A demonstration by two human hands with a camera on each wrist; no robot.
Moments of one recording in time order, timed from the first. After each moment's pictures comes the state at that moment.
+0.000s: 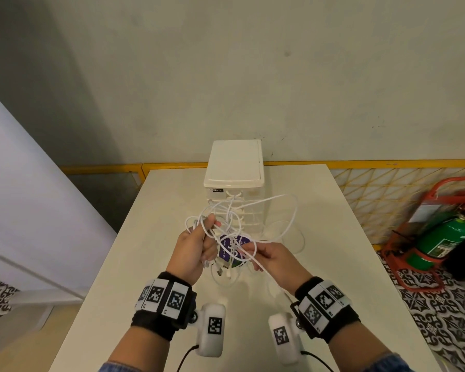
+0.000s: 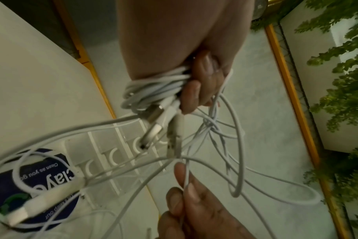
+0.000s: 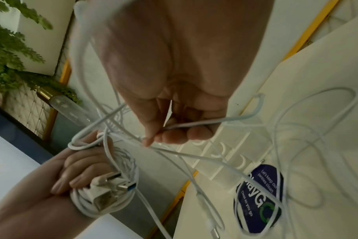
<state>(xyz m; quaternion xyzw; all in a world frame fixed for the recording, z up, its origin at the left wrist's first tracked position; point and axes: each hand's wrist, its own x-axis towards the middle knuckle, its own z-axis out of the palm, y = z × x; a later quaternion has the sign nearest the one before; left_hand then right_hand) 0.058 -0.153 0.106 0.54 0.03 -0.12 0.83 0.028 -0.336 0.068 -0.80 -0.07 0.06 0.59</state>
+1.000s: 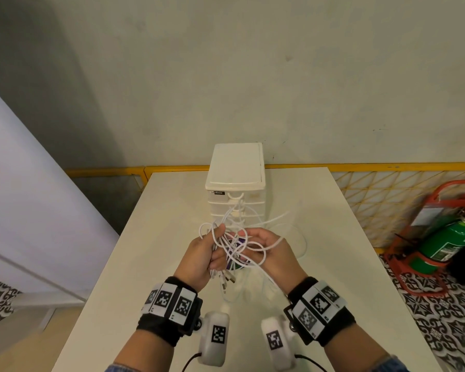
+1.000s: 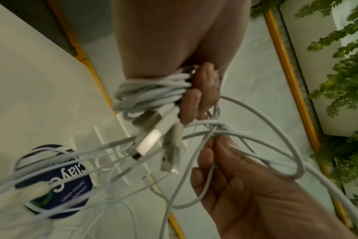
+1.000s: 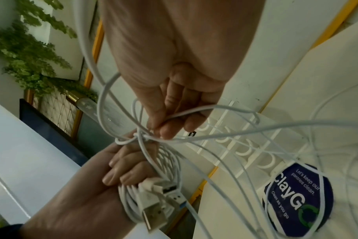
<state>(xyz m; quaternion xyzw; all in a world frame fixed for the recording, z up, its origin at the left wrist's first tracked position) 0.053 -0.161 0.099 0.58 0.02 -0.20 0.79 0.028 -0.319 0.084 -0.66 -0.07 -0.02 0.75</state>
